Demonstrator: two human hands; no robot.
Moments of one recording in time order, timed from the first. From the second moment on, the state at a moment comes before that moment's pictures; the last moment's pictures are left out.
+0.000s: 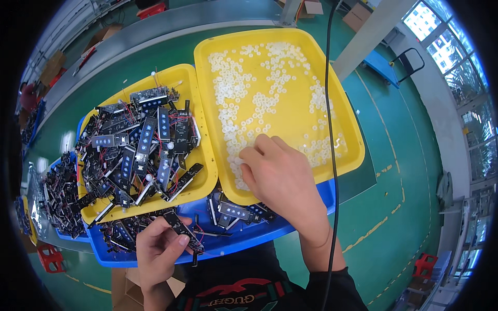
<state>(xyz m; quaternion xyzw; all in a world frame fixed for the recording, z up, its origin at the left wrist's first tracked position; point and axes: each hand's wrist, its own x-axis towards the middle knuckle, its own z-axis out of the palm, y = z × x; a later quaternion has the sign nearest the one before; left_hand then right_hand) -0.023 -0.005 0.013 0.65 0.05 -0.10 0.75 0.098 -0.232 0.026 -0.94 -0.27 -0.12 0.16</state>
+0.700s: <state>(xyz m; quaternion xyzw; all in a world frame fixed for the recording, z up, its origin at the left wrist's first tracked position) -0.024 -0.006 0.012 0.59 0.06 0.03 0.81 0.040 -0.209 0.039 -0.73 -0.29 -0.01 0.62</state>
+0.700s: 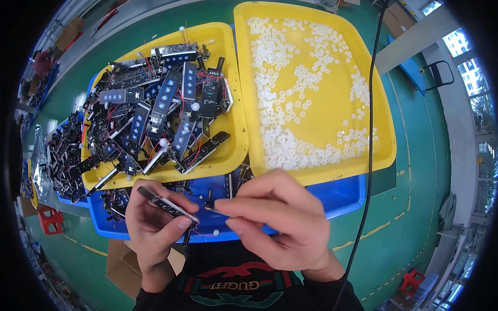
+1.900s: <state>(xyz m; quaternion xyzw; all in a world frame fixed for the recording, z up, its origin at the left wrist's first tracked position) -0.026 -0.024 0.013 0.42 0.06 0.04 0.90 0.007 -0.184 0.006 -0.56 -0.15 0.01 0.82</state>
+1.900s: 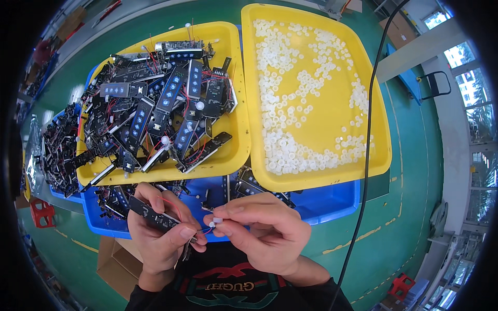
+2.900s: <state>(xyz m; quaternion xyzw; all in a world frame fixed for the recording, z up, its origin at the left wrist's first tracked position) -0.024 -0.018 0.014 0.28 0.08 -0.04 0.96 0.015 -0.189 0.003 -0.64 -0.32 -0.06 0.69</state>
